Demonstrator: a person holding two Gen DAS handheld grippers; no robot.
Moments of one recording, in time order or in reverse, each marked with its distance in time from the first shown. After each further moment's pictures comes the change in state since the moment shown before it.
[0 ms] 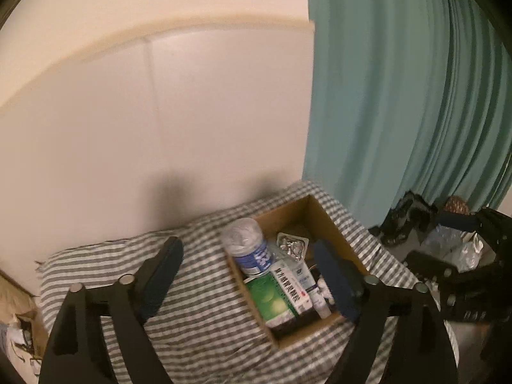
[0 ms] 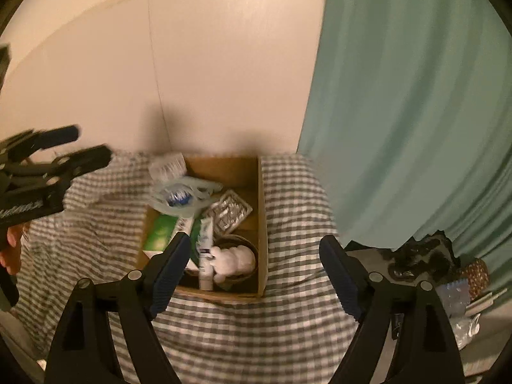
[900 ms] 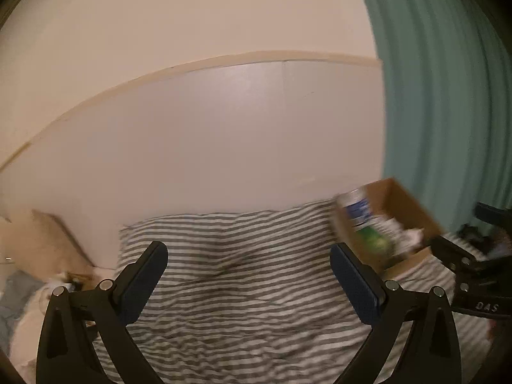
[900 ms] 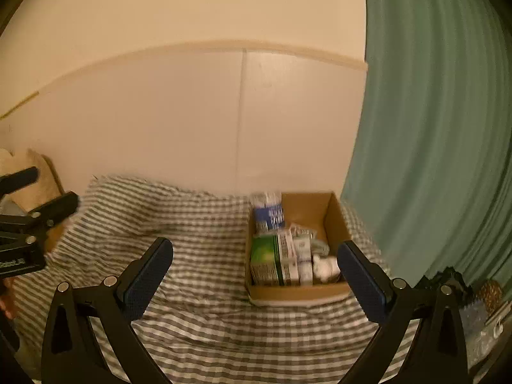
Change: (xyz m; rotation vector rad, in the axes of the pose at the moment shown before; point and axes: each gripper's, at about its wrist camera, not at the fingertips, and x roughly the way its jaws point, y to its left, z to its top) left arm -0.094 0.089 -0.176 -0.086 -0.226 0.344; right arm -0.059 0.176 -0.101 -0.024 -0.322 -0.019
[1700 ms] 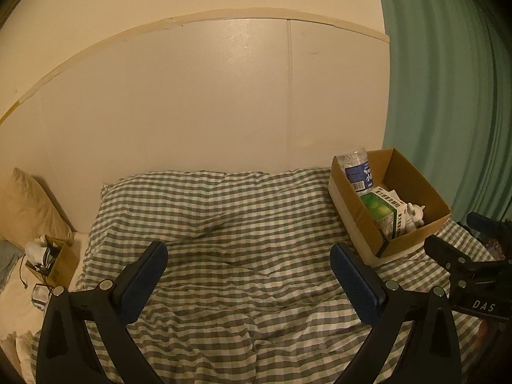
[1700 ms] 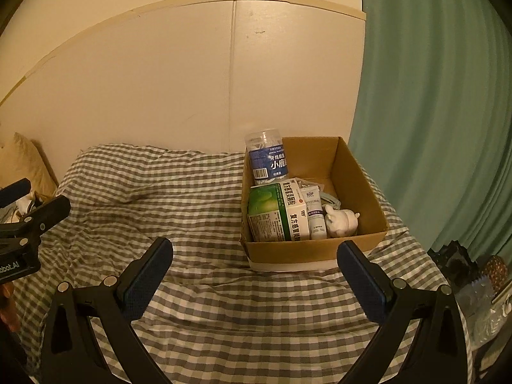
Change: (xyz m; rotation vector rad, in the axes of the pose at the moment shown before) left arm 0.041 -0.004 -0.038 -0.079 0.118 -0.070; right arm 0.044 -0.004 -0.042 0.035 0.094 0.026
